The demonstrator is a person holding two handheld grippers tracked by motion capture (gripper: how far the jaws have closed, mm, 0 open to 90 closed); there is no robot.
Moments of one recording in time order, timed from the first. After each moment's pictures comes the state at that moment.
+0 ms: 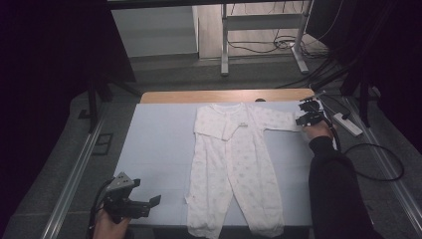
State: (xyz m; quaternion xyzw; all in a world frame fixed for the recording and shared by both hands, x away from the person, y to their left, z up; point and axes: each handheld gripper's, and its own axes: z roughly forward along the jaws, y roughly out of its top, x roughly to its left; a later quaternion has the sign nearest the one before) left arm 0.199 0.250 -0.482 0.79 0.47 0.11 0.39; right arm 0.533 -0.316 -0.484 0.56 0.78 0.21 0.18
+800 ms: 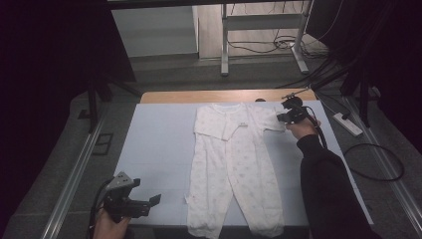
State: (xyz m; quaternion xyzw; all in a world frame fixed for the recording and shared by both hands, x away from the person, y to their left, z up) left arm 0.200 0.251 -0.482 0.79 0.47 0.11 0.39; right arm 0.519 -0.254 -0.463 0.47 0.82 0.27 0.18
